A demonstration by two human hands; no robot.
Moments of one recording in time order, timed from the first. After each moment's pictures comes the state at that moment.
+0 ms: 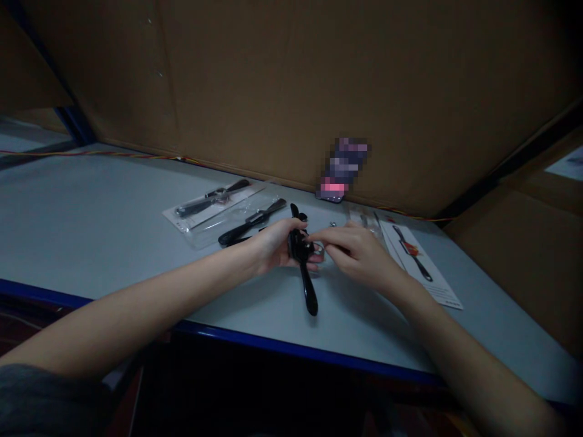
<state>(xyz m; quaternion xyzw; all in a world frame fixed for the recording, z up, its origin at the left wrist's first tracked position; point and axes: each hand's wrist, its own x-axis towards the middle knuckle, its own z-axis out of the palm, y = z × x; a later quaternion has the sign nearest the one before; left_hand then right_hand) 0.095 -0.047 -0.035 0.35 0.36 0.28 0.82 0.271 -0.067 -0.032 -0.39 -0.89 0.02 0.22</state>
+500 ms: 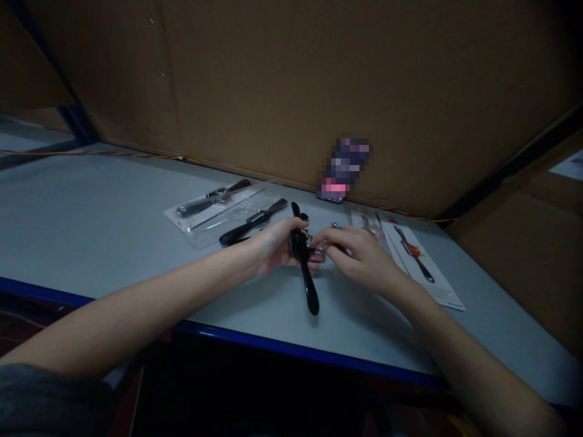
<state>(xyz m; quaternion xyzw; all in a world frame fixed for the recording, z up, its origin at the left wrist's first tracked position) 0.095 -0.048 -0.034 0.35 0.37 0.29 0.81 0.266 -0.073 -0.031 -0.45 -0.86 0.06 0.22</state>
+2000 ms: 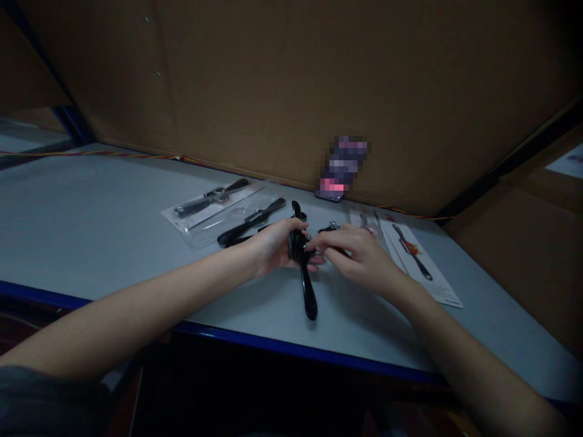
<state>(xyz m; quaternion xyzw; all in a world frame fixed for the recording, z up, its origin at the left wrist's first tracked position) 0.094 -0.052 -0.033 0.34 0.36 0.29 0.82 0.267 -0.075 -0.027 -0.40 -0.89 0.05 0.22</state>
